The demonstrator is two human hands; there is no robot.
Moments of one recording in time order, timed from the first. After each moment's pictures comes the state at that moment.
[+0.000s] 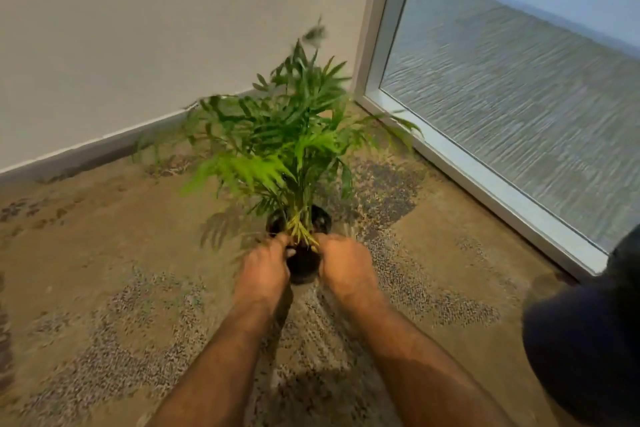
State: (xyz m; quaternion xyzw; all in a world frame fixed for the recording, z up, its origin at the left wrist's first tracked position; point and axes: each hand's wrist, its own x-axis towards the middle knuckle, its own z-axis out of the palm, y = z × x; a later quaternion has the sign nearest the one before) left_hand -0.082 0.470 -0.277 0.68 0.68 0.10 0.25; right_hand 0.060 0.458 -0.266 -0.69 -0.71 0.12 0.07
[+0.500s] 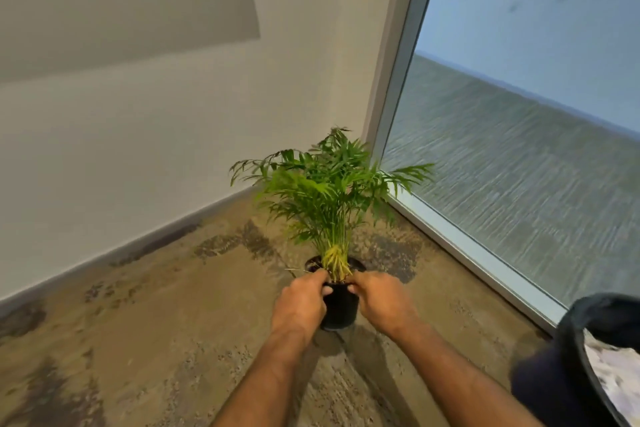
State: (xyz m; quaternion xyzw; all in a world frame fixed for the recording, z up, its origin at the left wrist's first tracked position) left_hand -0.095 0.490 -0.098 0.74 0.61 0.12 0.27; right_hand 0.062 0.466 -0.083 -0.69 -0.71 0.14 0.06
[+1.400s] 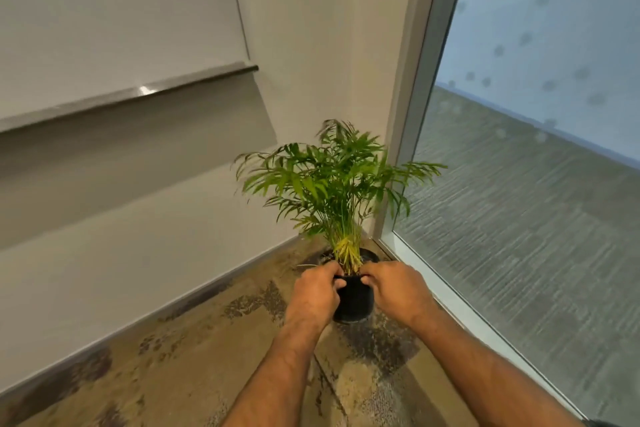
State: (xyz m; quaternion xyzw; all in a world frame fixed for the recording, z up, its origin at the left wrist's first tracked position) left_hand -0.032 0.603 0.154 0.71 0.63 0.17 0.27; right_hand 0.134 0.591 0.164 -0.64 -0.76 0.10 0.08
